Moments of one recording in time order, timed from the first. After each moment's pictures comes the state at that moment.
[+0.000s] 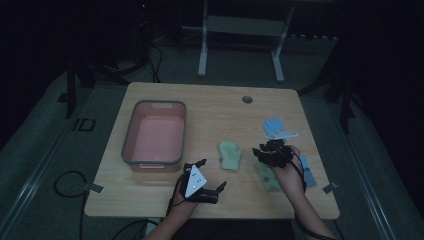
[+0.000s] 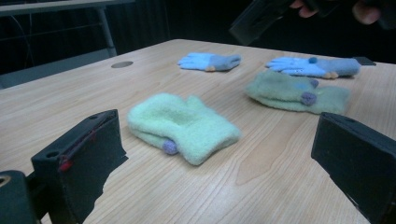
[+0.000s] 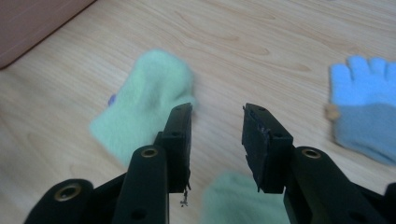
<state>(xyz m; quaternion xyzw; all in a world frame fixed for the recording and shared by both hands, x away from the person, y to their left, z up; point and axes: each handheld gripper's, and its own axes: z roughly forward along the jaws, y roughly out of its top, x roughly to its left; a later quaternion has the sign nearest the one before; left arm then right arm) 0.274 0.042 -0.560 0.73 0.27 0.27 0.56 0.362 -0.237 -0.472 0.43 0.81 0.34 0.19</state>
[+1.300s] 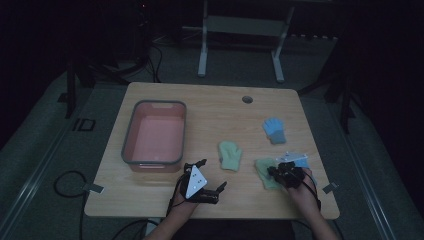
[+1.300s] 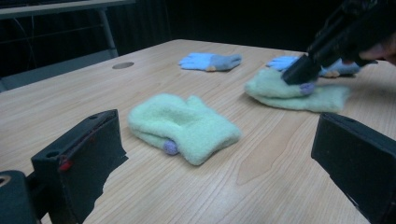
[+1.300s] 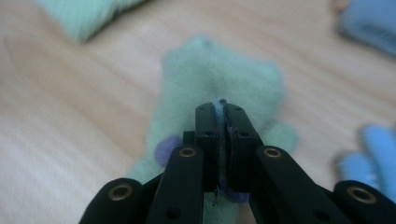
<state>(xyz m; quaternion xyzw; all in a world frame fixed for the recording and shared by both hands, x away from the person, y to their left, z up) 0.274 0.042 -0.560 0.73 0.26 0.27 0.56 0.334 -0.285 -0.532 0.42 0.84 0.29 0.18</state>
